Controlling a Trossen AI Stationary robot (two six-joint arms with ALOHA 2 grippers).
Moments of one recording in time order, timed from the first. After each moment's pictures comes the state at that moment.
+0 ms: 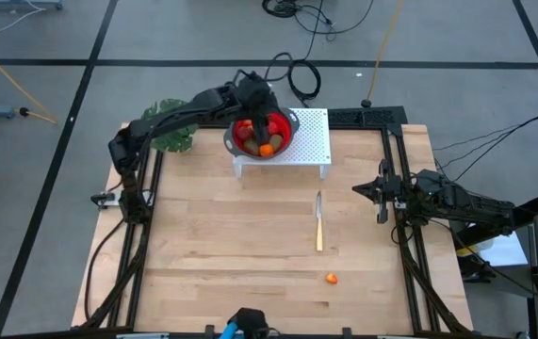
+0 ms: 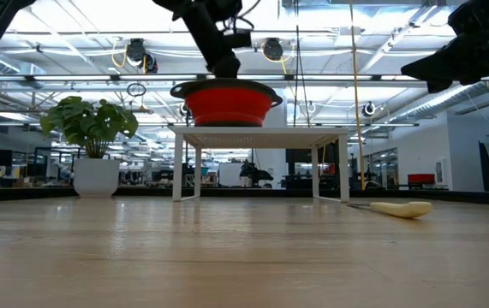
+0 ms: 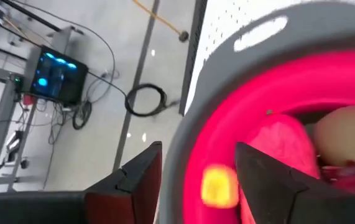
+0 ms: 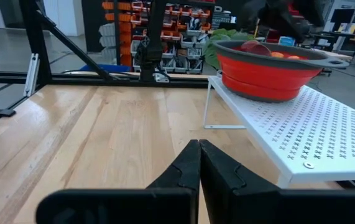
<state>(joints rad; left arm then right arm) 0.48 1.87 1.84 -0.72 -0.26 0.54 -0.14 0.01 0.22 -0.29 -0.03 -0.06</state>
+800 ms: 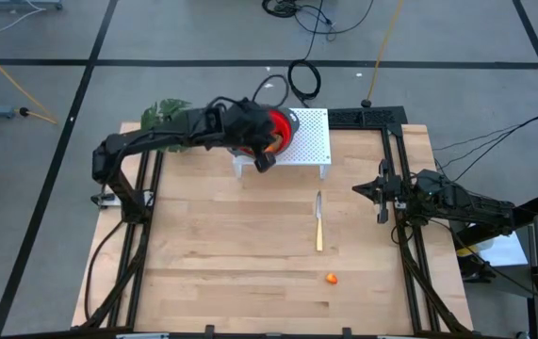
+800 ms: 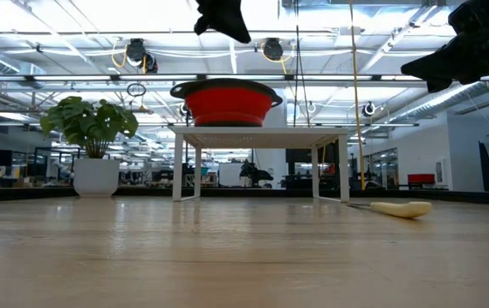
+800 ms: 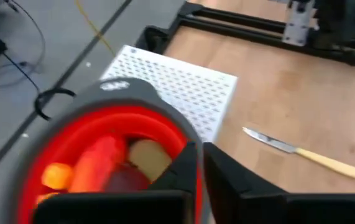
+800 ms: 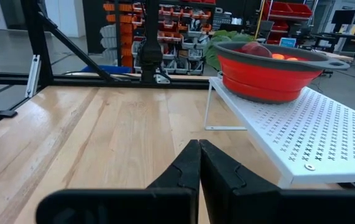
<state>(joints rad) 0.23 1.71 1.84 -0.83 -0.17 -0.06 -0.14 0.01 0.22 -0.28 -0.03 -0.06</state>
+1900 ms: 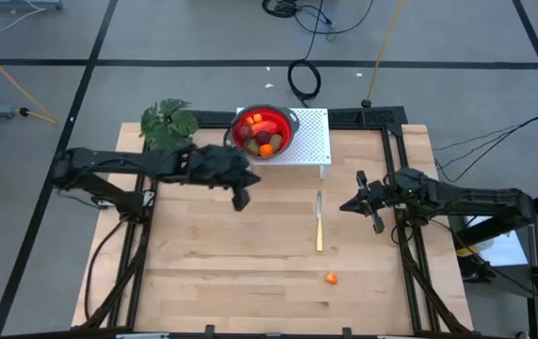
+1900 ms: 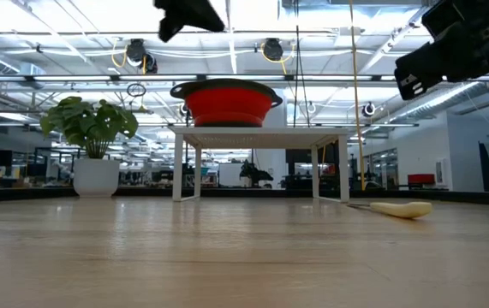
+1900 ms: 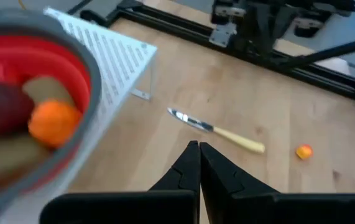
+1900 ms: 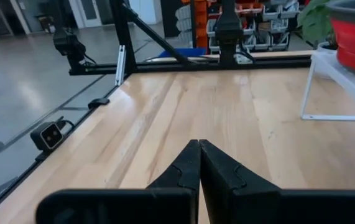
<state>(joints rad) 0.02 1.38 1.28 -0.47 -0.14 -0.30 -0.14 0.38 0.22 0.01 -0.37 0.05</state>
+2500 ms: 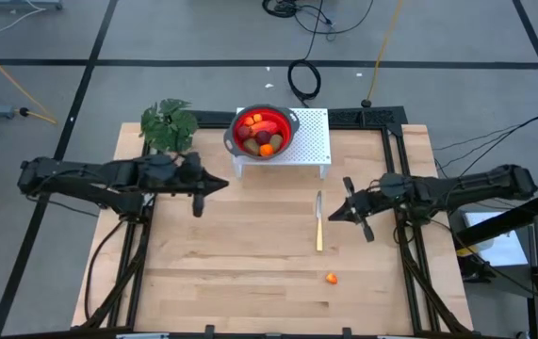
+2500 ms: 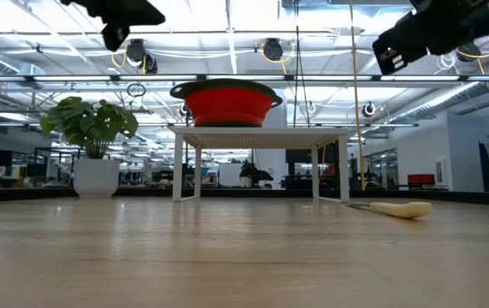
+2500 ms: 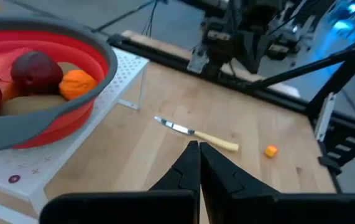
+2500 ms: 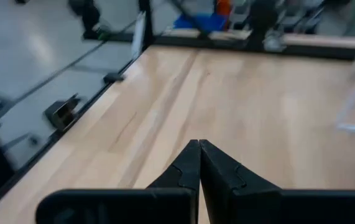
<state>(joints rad) -0.03 0.89 0.79 -0.23 -0.13 -0.32 0.07 0.72 0.42 0.05 -0.23 -0.01</state>
